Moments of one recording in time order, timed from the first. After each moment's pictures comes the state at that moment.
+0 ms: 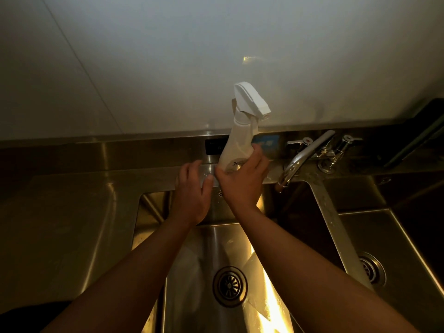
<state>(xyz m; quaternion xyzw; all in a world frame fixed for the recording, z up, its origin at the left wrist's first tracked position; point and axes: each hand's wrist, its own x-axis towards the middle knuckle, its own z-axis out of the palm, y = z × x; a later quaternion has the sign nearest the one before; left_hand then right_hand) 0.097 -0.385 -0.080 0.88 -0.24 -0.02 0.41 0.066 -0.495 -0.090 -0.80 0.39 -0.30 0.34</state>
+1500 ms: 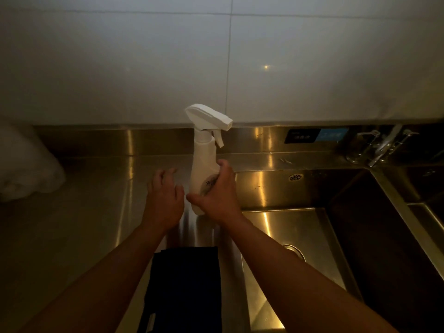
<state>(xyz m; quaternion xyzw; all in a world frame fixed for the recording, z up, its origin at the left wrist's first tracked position) 0.153 -0.080 -0.048 0.93 -0.19 -0.01 0.32 0.097 -0.206 -0.059 -0.82 0.20 -0.16 0.50</state>
